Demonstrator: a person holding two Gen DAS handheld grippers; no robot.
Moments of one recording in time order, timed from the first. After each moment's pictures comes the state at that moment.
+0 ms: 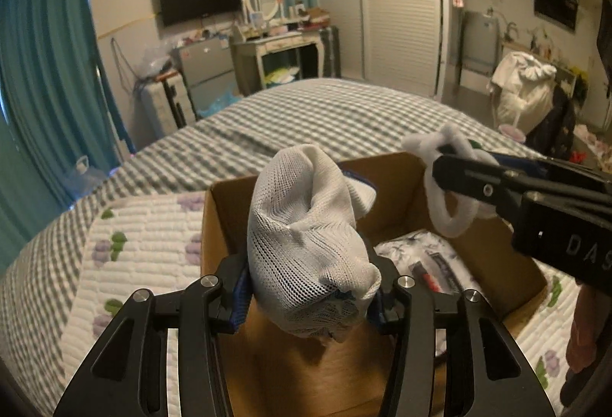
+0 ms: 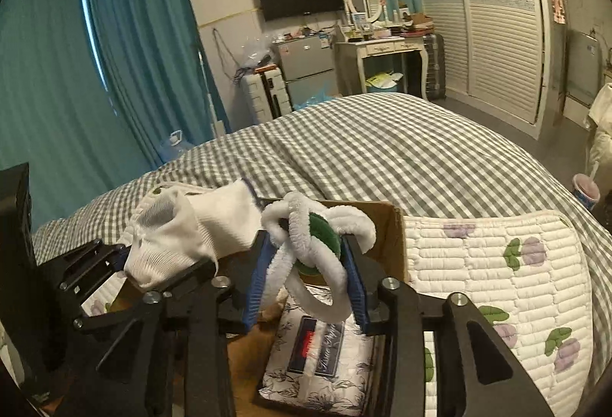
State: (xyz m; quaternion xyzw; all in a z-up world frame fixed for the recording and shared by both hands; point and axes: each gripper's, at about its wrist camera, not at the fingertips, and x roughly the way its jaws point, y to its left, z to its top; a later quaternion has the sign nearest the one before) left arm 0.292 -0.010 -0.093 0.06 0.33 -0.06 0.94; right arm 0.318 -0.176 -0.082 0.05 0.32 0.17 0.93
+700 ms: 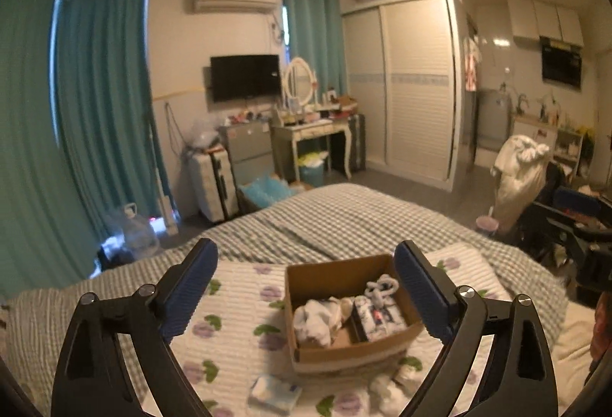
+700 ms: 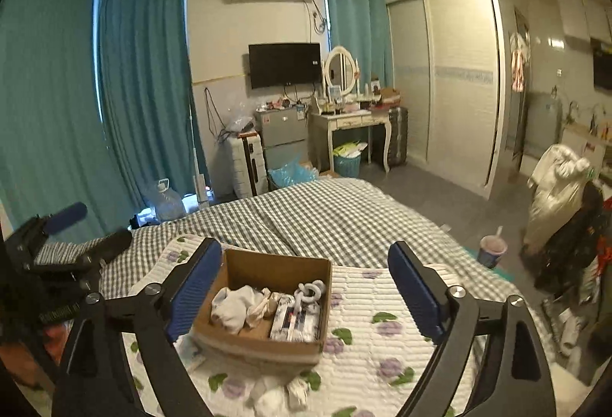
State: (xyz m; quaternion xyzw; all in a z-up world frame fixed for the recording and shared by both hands) left arm 0.105 0.018 0.105 0.03 0.19 -0.01 0.98; right arm 0.101 -0.225 0.120 0.00 0.21 0.11 0.97
